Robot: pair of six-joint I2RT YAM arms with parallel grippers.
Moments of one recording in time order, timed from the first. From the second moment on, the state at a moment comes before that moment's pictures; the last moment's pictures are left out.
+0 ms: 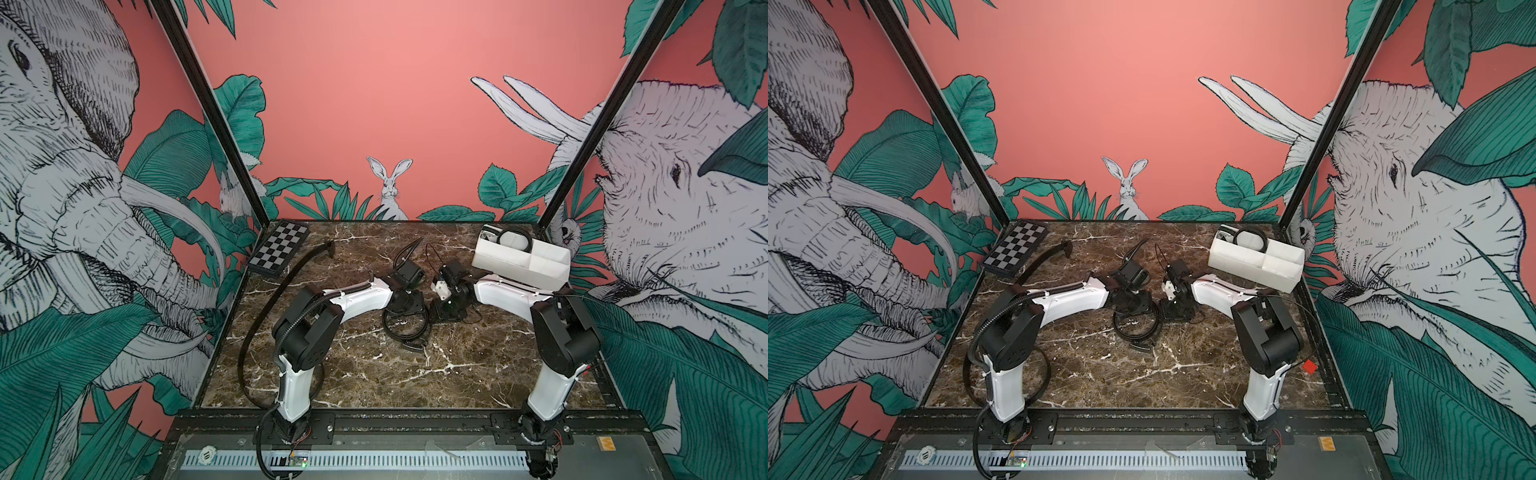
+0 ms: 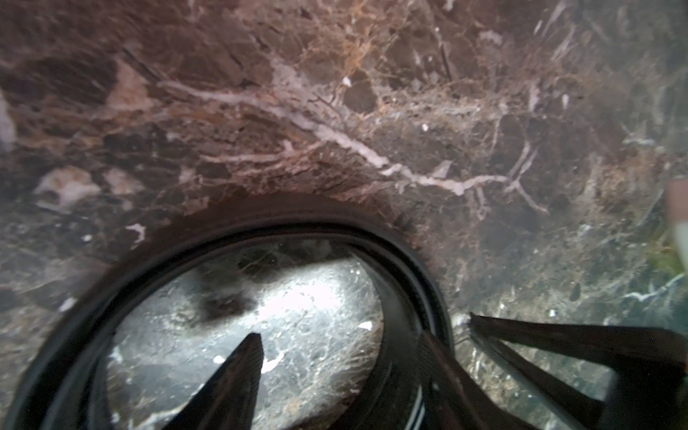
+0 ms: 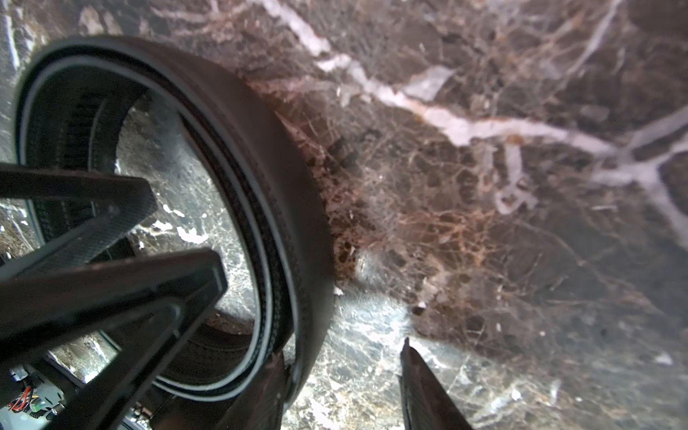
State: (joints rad) left arm -0.80 1.94 1.34 -0.52 0.09 -0.85; right arm 0.52 1.80 1.15 -0.68 -0.31 0.29
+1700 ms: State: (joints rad) left arm -0.82 1.90 1.25 -0.47 0.20 -0.68; right arm 0.52 1.77 1.09 -0.65 -0.31 0.30
